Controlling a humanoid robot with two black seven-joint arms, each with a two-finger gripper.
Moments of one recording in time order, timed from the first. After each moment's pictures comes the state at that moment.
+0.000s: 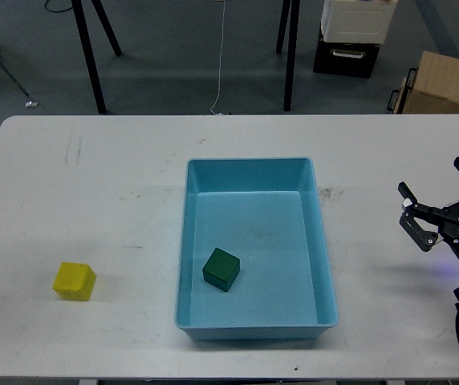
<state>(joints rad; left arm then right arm) -0.01 1.12 -1.47 -1.70 0.59 -0.49 -0.03 -0.18 -0.33 1.47 1.53 0.35 0.38 -0.20</state>
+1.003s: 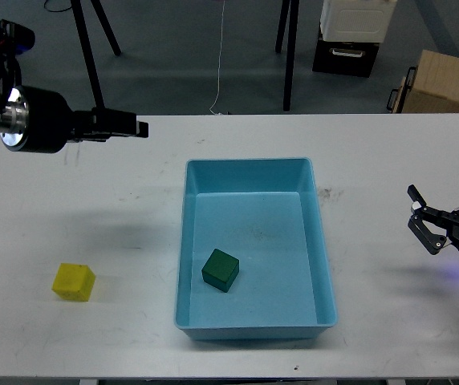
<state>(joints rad) -1.62 0.82 0.37 -1.44 0.83 -0.49 0.03 -0.20 -0.33 1.48 1.50 0.35 0.41 -0.19</state>
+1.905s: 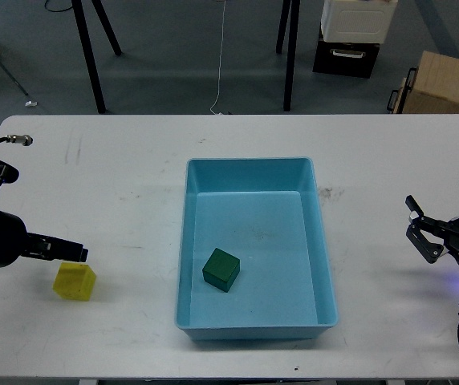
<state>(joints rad) -1.32 0.94 0.39 -1.51 1.02 -0.49 0.07 -0.21 -0.32 1.47 1.45 0.34 0.42 -0.20</state>
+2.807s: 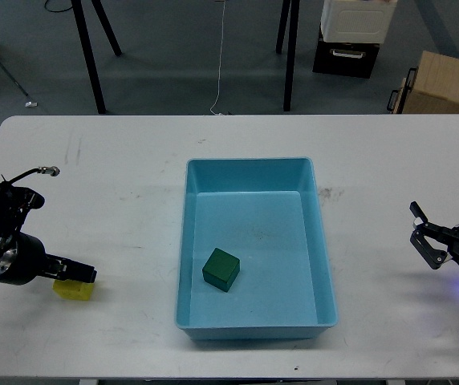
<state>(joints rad) -1.18 0.83 0.37 -1.39 1.12 -0.49 0.07 -0.22 -0.32 1.47 1.42 0.34 0.47 -0.20</state>
